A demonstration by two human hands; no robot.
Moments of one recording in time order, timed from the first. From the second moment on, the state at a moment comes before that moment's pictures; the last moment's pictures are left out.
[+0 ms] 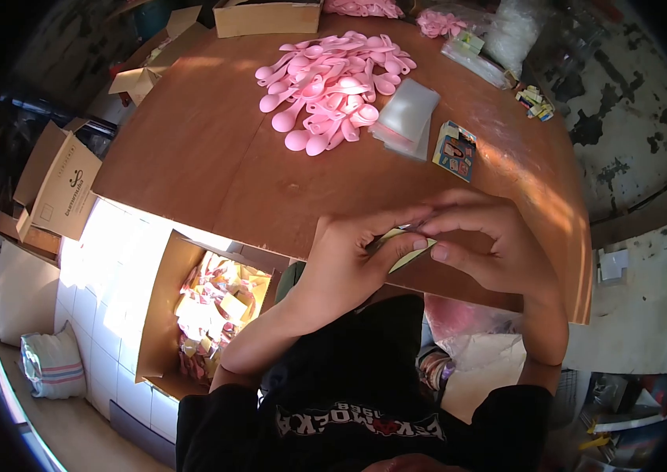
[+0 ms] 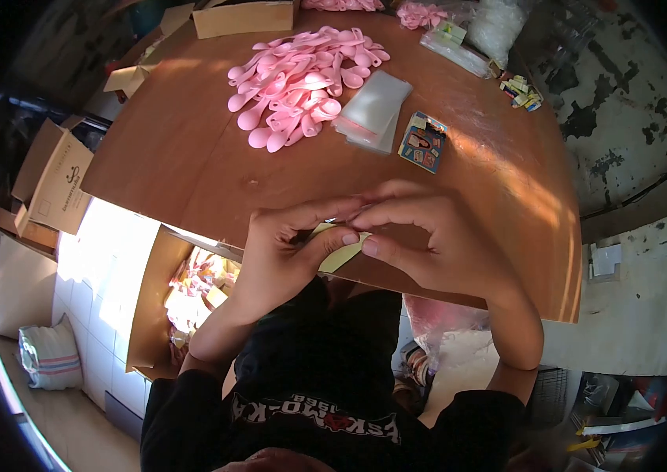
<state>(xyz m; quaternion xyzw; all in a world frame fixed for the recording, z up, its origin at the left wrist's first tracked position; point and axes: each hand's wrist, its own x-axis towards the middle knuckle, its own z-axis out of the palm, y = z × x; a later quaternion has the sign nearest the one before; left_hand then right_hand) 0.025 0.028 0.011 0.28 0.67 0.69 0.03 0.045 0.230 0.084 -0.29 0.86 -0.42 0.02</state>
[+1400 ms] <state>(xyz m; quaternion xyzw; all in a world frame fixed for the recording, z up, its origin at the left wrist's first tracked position) -0.004 -0.031 -0.020 0.21 0.69 0.69 0.06 -0.125 0.269 0.042 -0.18 0.98 -0.06 -0.09</state>
